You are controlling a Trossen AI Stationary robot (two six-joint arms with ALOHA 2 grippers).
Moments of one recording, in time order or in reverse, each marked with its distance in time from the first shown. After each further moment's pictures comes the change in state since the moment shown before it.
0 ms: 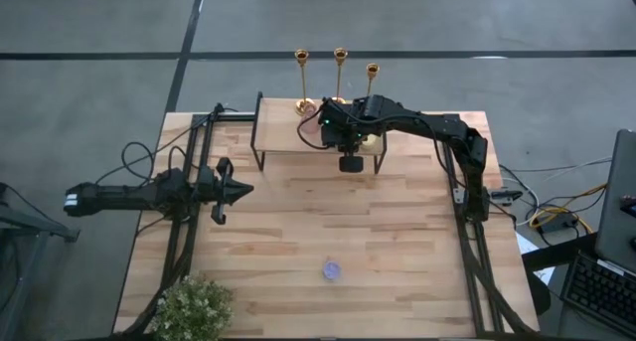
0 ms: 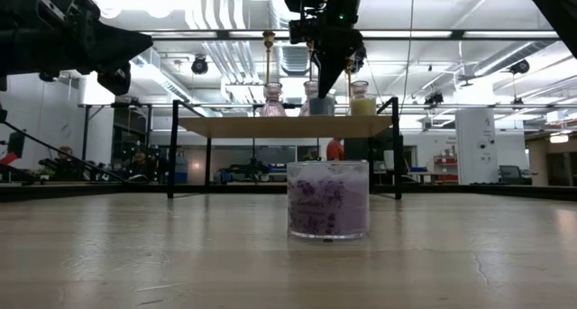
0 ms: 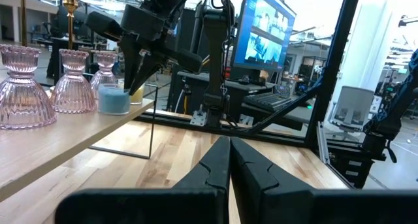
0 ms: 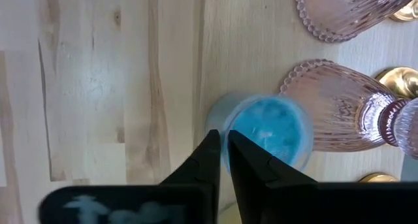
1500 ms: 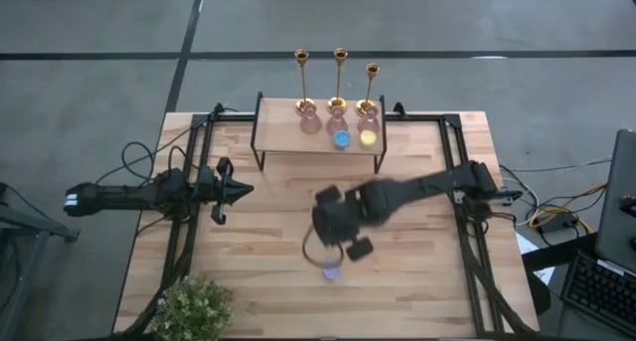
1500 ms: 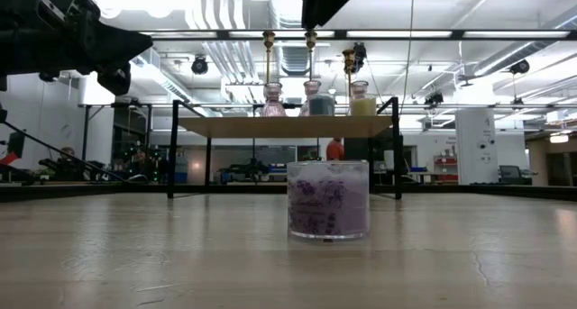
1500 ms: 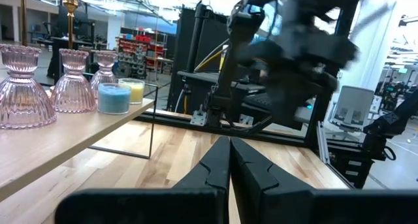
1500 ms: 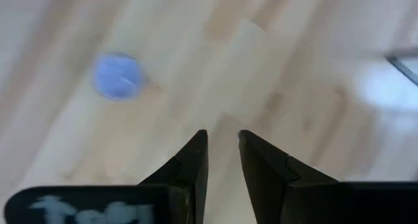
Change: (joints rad) left arm 0.000 0.000 0.000 -0.001 0.000 0.000; right arm 0.531 0.000 -0.017 0.064 -0.060 0.046
